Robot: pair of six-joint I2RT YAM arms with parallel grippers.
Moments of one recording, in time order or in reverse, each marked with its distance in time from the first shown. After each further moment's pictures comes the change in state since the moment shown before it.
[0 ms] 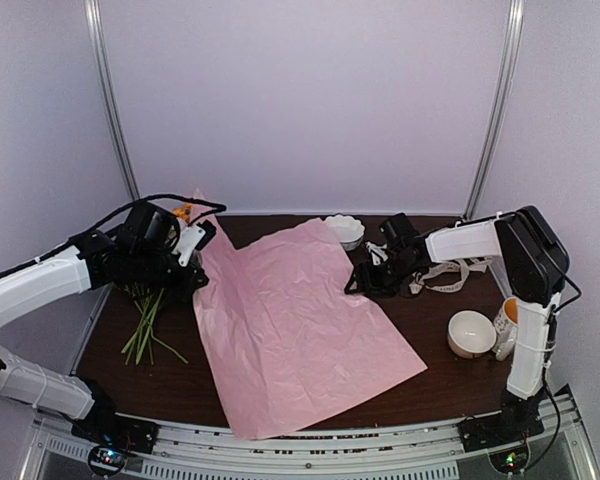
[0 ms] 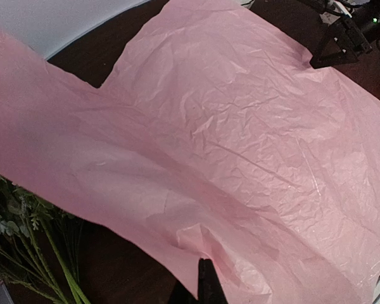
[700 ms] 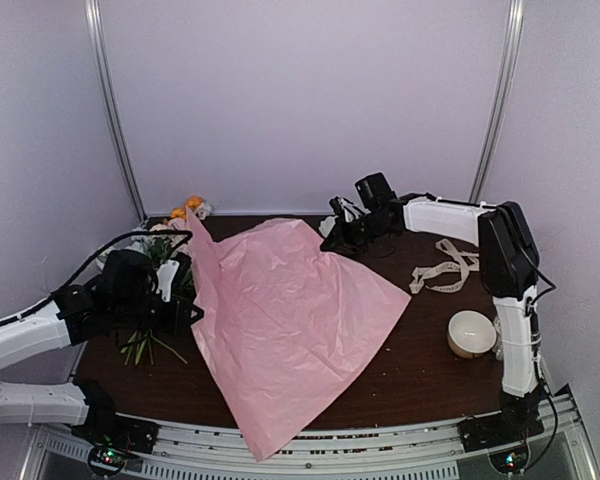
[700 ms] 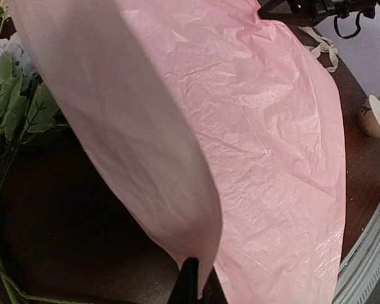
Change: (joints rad) left arm -0.032 -0.316 -0.383 0.192 0.082 -0.367; right arm 0.044 0.201 0.501 -0.097 -0.148 0.046
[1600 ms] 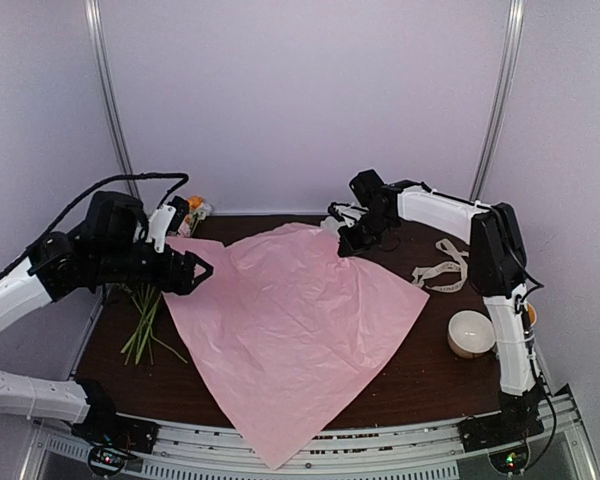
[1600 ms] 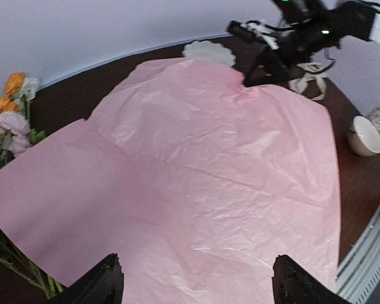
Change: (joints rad) left arm -0.087 0.068 0.396 -0.237 -0.127 0.105; right arm 0.000 0.097 0.258 -0.392 0.306 -0.420
